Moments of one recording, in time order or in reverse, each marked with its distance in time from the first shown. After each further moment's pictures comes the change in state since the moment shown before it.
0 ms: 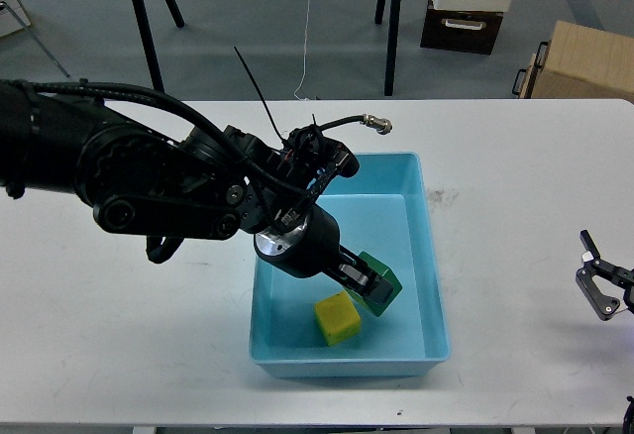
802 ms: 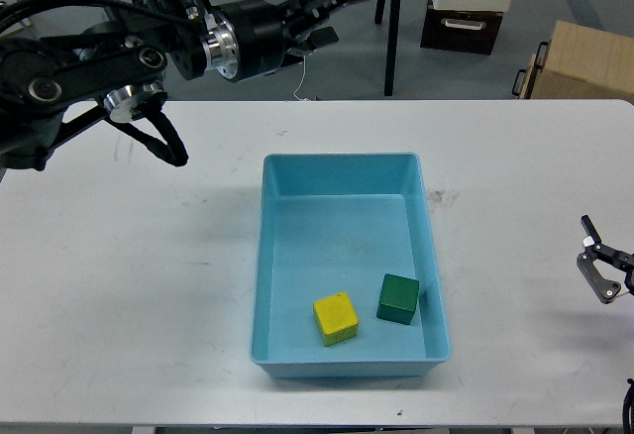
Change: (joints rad) left arm 0.455 0.248 -0.841 0.520 -0.329 -0.007 -0.055; right arm 0.089 -0.026 0.001 -0.025 -0.075 0.001 0.001
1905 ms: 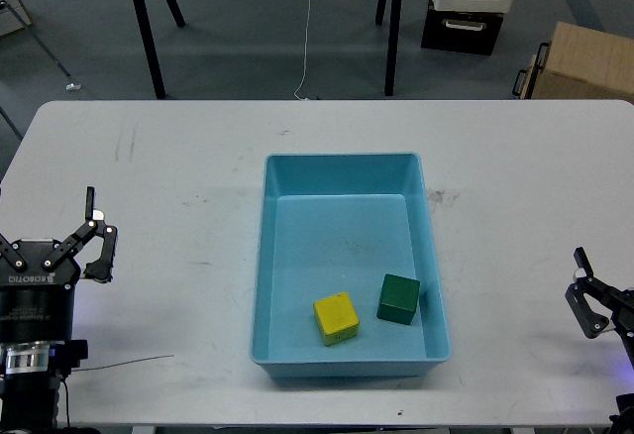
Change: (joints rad) left arm 1.770 -0.358 -1.328 -0.796 -0.141 -0.167 0.004; right arm -0.167 0.122 -0.023 0.049 0.136 0.000 0.042
